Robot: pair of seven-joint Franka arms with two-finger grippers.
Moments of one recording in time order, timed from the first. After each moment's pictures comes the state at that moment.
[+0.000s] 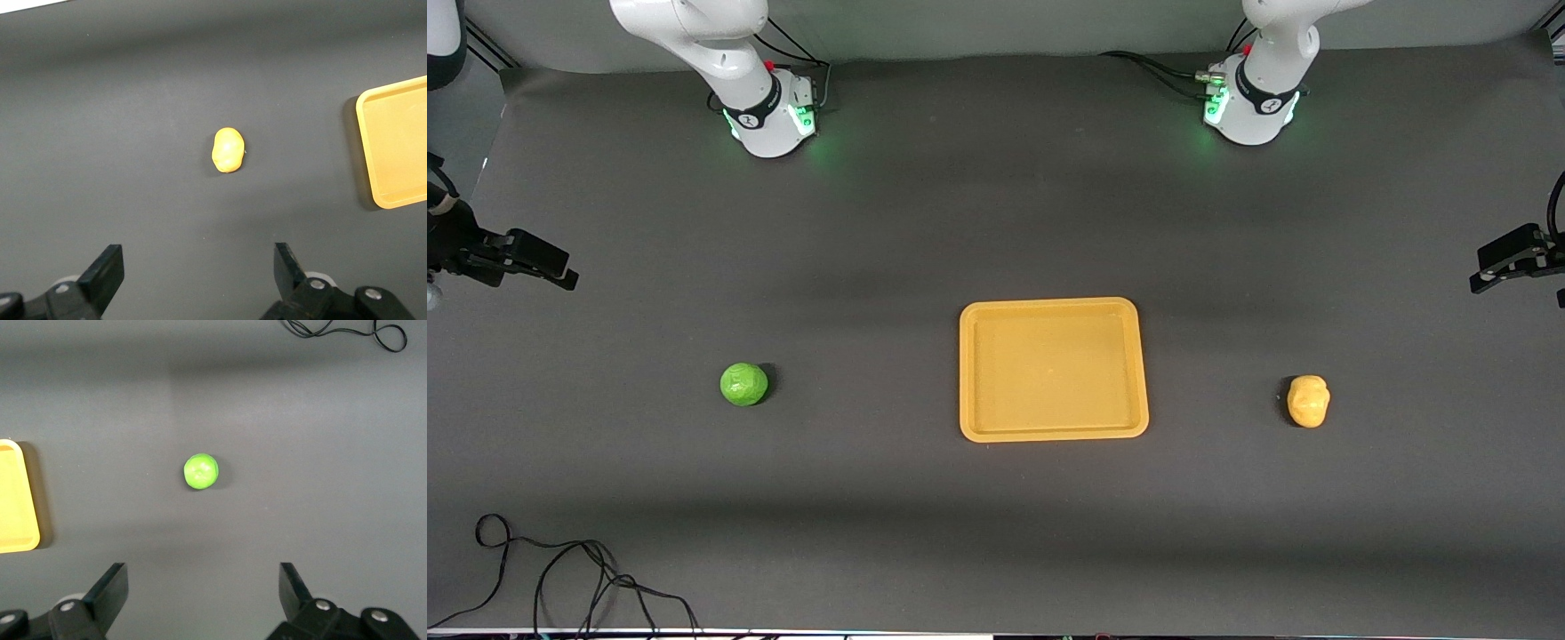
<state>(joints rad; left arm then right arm) 0.30 0.05 -0.18 -1.59 -0.03 1.71 0.32 -0.03 0.04 0.01 -1.51 0.01 1.57 0.08</state>
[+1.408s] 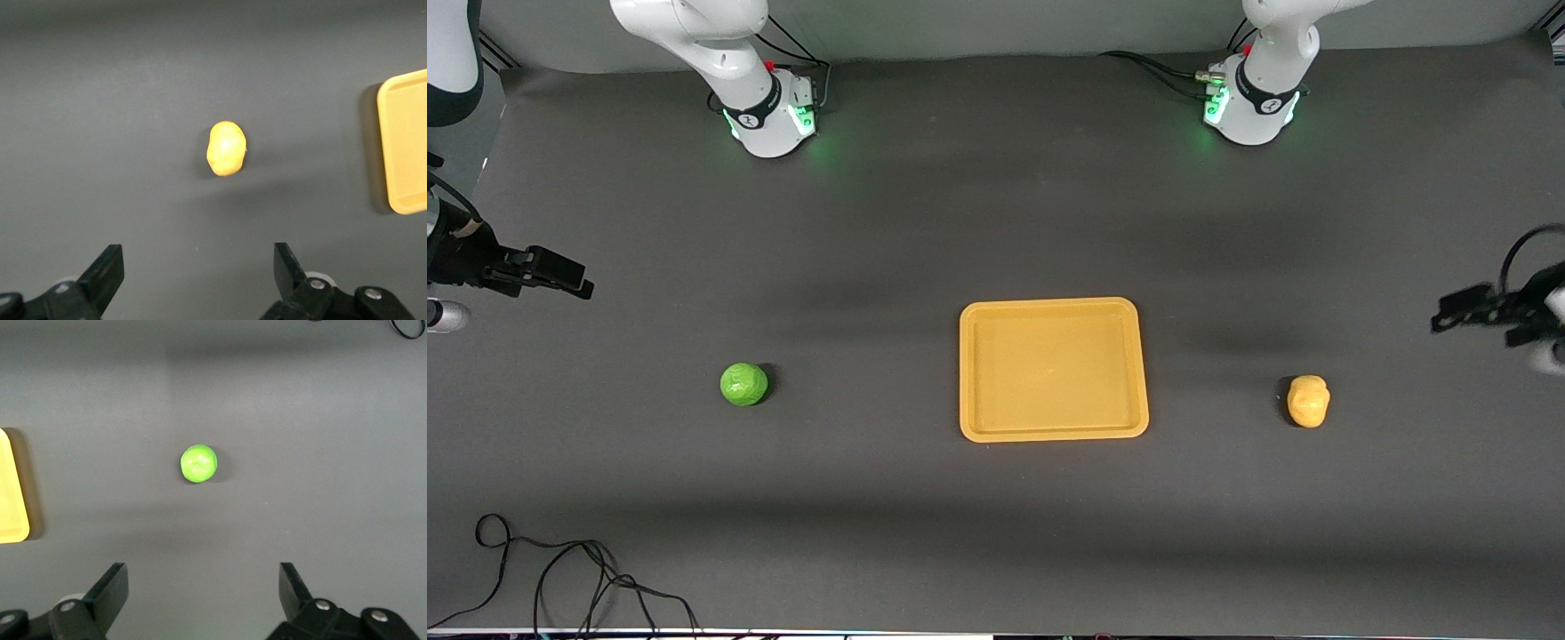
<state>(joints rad) 0.29 0.26 -0.18 -1.59 -0.02 1.80 0.32 -0.04 0.08 0.01 -1.53 0.01 1.57 0.05</state>
